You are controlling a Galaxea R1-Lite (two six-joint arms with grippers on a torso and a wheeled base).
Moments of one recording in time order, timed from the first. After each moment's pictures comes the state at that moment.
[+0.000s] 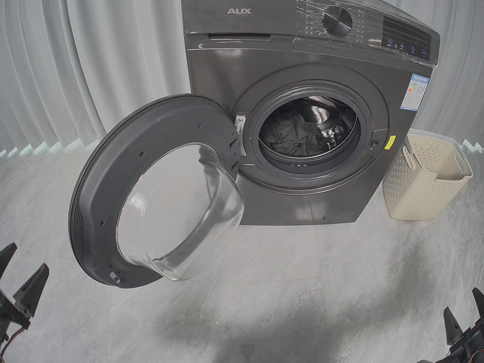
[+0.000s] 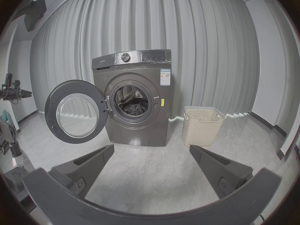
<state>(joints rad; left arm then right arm) 0.00 0.47 -0.29 -0.17 -0.19 -0.06 0.00 0.01 -0.02 0.04 0.03 -0.01</state>
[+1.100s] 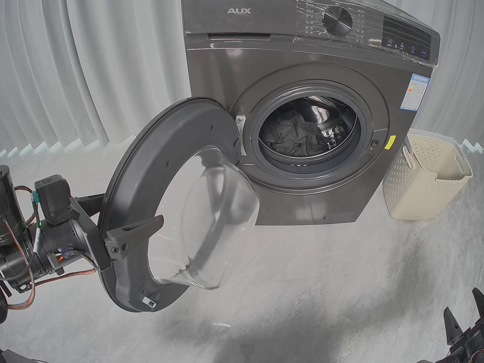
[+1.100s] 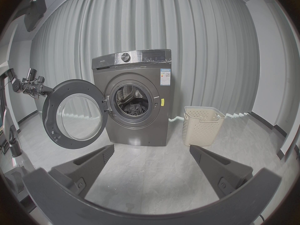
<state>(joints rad) -0.40 1.23 -0.47 -0.64 -0.27 -0.07 0.00 0.02 -0.02 0.04 0.03 -0.01</state>
